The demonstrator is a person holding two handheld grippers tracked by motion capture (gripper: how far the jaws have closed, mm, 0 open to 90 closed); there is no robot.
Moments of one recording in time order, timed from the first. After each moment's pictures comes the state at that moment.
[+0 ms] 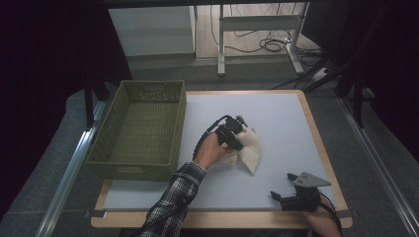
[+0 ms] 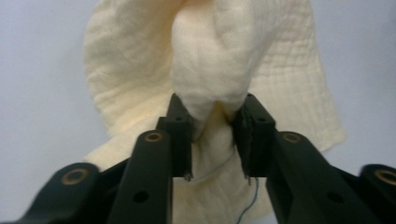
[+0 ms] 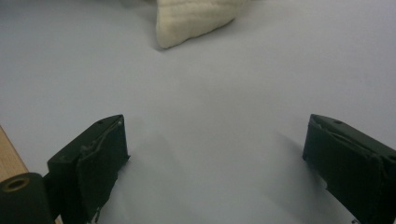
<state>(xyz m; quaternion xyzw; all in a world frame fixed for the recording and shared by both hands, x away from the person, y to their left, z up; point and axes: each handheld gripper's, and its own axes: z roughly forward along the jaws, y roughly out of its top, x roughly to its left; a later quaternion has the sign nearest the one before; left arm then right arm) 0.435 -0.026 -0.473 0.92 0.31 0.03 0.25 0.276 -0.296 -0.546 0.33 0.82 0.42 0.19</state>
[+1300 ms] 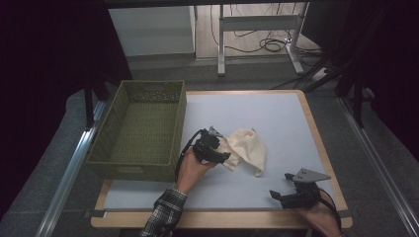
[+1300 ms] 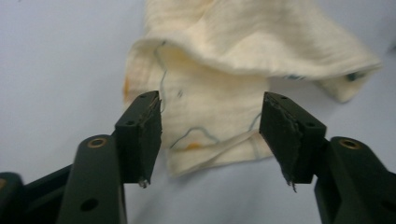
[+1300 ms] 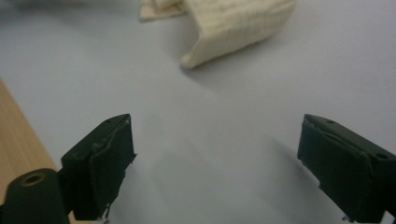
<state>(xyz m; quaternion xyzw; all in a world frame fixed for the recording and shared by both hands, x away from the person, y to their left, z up) 0.379 0.041 -0.495 0.85 0.37 0.09 0.36 0.282 -0.292 -0.532 0.34 0.83 0.41 0.14</state>
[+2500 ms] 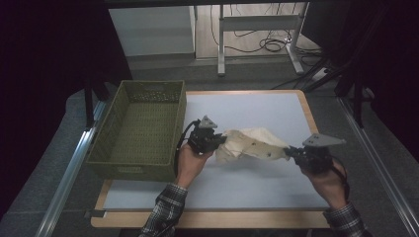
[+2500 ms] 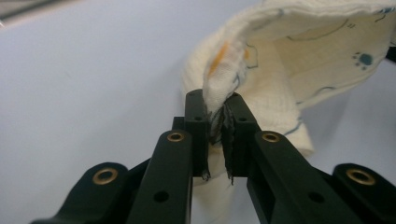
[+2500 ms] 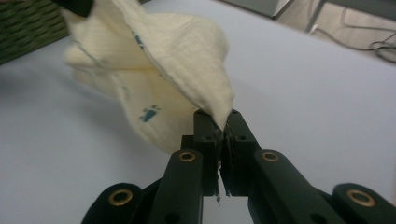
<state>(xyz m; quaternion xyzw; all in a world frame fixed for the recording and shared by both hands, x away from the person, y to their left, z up) 0.383 0.056 -0.446 0.81 0.36 0.12 0.44 0.330 -0.293 -0.431 0.35 0.81 0.41 0.23</state>
